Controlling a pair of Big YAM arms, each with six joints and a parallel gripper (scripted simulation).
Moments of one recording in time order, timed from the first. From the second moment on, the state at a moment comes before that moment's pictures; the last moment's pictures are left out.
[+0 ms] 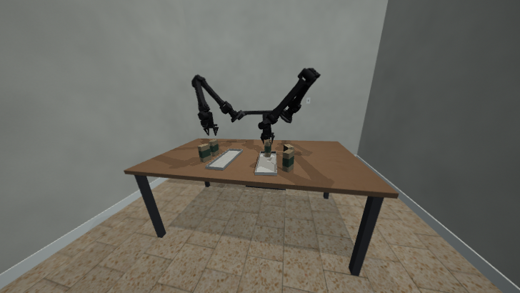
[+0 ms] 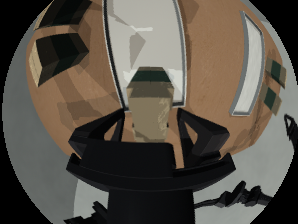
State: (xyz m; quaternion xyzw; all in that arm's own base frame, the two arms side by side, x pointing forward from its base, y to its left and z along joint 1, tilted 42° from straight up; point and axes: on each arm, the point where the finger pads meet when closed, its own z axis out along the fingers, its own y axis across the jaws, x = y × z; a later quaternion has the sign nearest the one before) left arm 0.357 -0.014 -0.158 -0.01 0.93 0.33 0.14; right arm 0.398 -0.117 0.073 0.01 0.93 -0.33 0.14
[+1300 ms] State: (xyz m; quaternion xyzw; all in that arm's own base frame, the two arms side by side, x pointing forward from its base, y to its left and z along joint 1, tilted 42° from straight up) left arm 0.343 -0.061 -0.106 0.01 0.93 0.33 0.14; right arm 0.398 -0.117 0.073 0.01 0.93 -0.33 0.14
